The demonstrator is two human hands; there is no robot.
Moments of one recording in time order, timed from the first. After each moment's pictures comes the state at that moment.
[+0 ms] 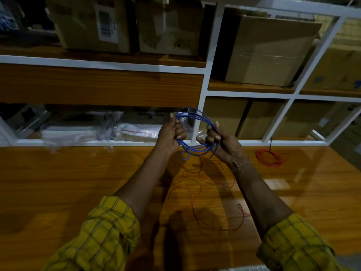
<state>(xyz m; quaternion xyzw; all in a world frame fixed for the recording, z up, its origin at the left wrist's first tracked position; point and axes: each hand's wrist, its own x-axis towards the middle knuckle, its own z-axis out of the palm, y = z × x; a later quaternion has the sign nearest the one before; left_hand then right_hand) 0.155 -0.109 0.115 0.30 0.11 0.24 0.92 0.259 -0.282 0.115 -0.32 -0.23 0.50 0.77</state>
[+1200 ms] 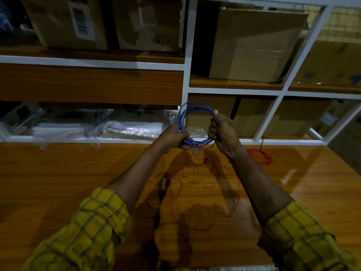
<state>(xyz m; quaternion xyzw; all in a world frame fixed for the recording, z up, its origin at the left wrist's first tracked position) 0.200 -0.181 0.125 0.70 0.24 0.12 0.66 0.327 -0.322 0.135 -0.49 -0.24 0.29 0.79</state>
